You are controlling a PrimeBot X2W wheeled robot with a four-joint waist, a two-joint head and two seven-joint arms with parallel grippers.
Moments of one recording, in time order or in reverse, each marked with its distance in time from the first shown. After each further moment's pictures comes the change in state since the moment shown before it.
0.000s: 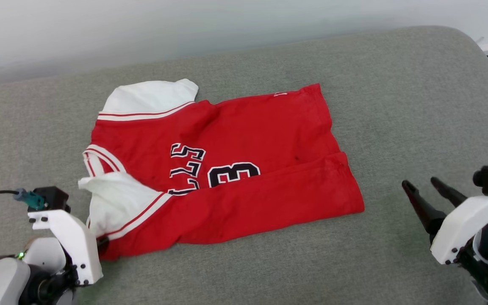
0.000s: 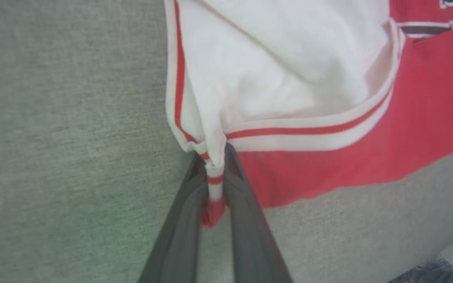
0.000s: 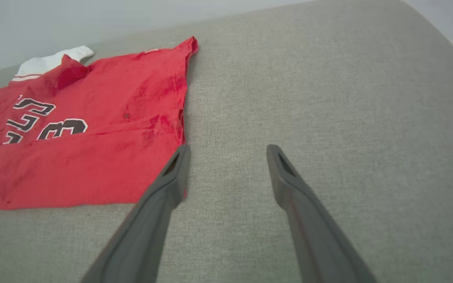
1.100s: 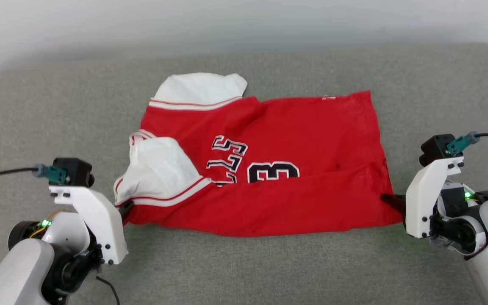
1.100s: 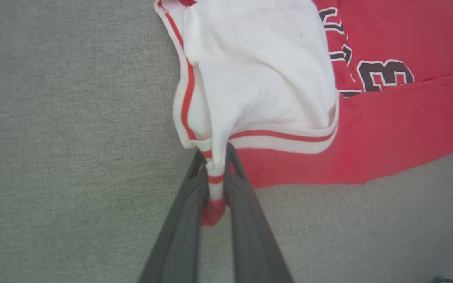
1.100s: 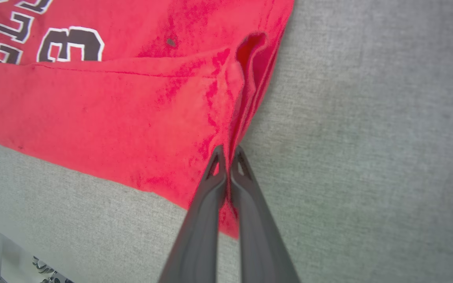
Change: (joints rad) left arm -0.090 -0.047 -0.042 -0.118 0.067 0.010 -0.070; right arm -0.303 -0.044 0.231 0.356 0.177 0.000 0.371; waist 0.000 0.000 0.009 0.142
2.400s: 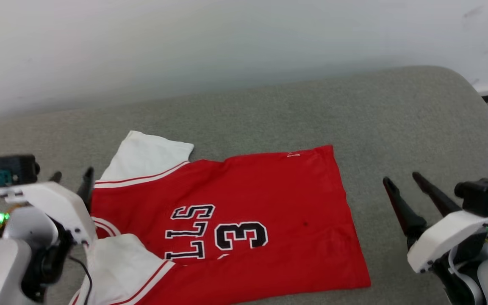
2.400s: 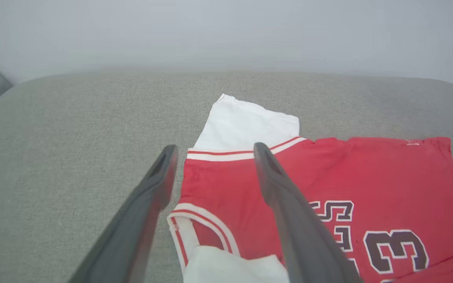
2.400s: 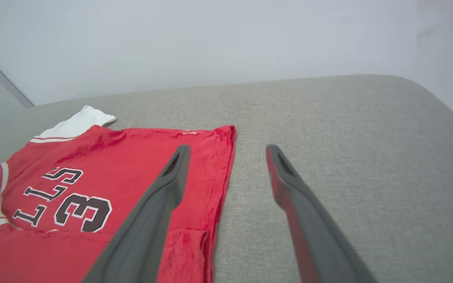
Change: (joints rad) left arm 0.047 0.006 0.103 0.033 0.091 0.100 -0.287; right arm 0.322 0.064 -0.131 -0.323 -0.231 0.000 -0.614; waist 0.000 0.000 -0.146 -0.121
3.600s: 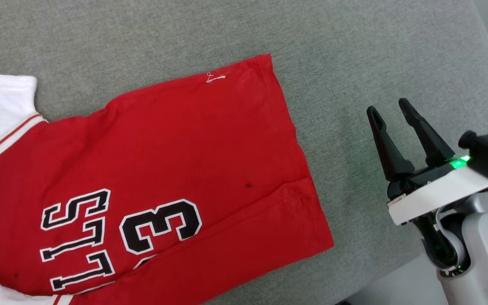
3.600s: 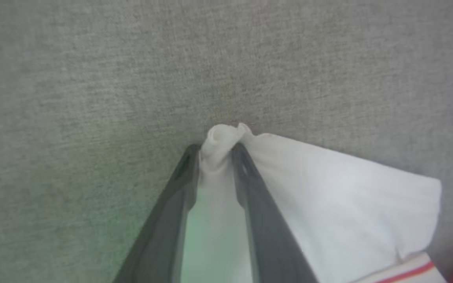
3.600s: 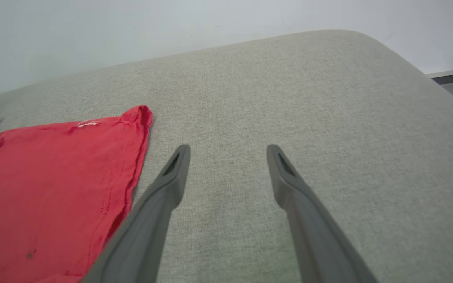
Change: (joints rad) left arm -0.565 0.337 0.011 0.147 -0.126 0.015 0.807; right arm -0.186 0.066 0.054 -0.072 0.039 0.000 -0.165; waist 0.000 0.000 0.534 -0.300
